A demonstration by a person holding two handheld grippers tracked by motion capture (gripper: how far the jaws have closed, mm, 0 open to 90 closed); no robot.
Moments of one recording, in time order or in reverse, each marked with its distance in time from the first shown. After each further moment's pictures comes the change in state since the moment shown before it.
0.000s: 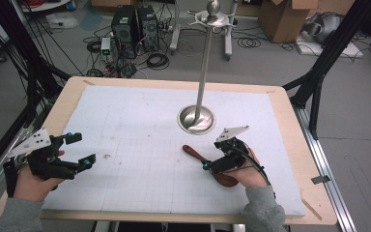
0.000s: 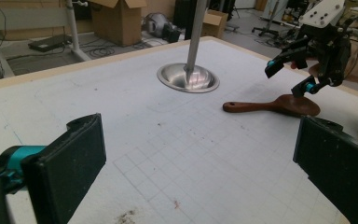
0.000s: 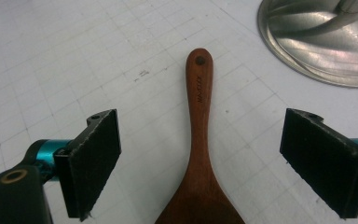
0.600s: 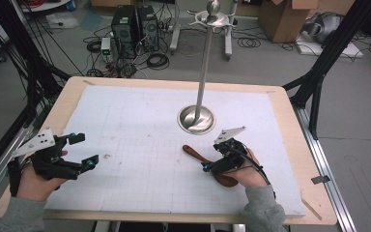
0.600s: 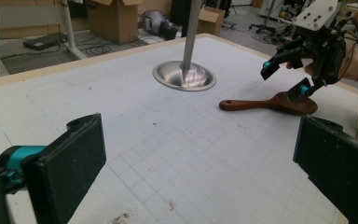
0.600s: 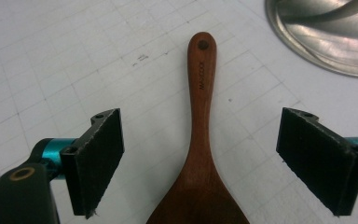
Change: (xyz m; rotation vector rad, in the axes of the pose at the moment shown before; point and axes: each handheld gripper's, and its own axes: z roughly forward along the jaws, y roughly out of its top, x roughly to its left) left arm -0.003 -0.001 0.005 0.013 -0.009 0.004; right arm -0.001 -0.002 0.007 0.055 0.009 -0.026
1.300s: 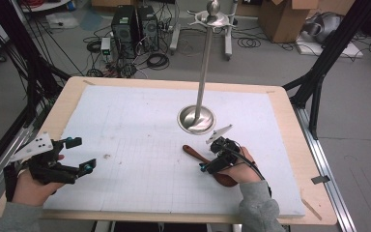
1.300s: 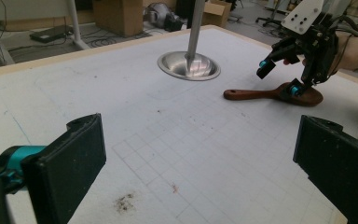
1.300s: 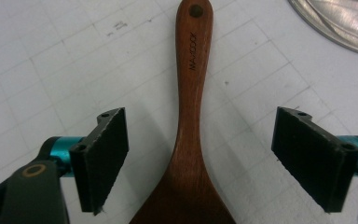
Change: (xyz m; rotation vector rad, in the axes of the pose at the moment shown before) left arm -0.003 -0.007 -0.009 0.027 0.023 0.000; right arm -0.003 0.008 0.023 0.160 -0.035 -0.025
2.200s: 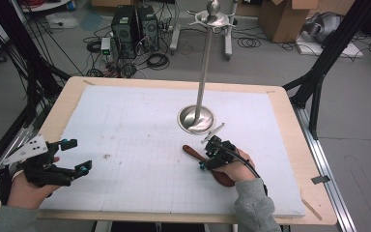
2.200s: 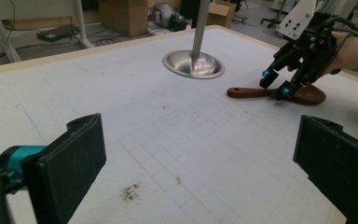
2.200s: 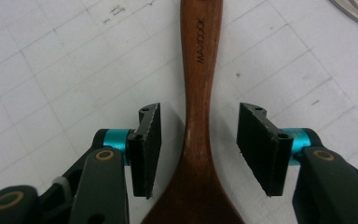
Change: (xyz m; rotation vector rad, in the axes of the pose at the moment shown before) left arm 0.001 -0.003 -0.009 -0.003 0.022 -0.008; right arm 0.003 0.010 0.009 0.102 0.011 0.023
